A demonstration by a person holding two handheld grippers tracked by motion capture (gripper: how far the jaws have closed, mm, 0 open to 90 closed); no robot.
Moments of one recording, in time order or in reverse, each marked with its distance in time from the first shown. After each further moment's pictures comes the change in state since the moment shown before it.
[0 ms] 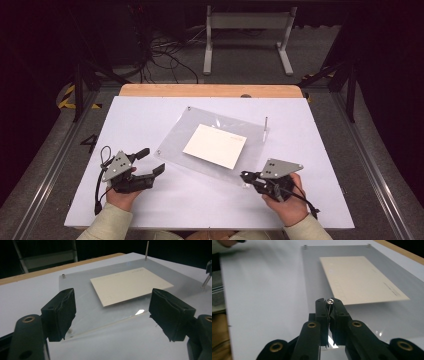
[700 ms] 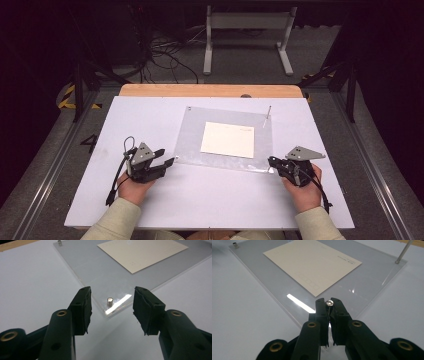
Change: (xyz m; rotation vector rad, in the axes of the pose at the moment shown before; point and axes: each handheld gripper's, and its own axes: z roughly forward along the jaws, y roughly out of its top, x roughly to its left) left arm 0.000 0.007 0.054 0.253 0.030 0.013; right arm -0.066 -0.049 -0.005 0.031 -0.230 0.232
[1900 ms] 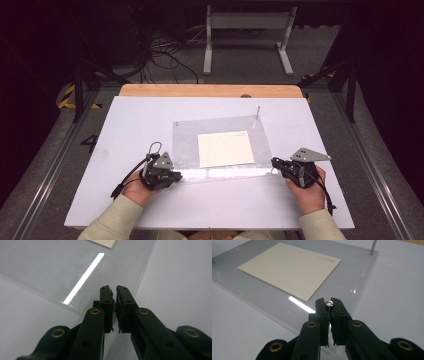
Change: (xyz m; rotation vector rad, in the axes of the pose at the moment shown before) left arm -0.036 0.004 0.006 0.335 -0.302 0.206; right arm -0.007 -0.007 -0.008 -0.013 0.003 0.032
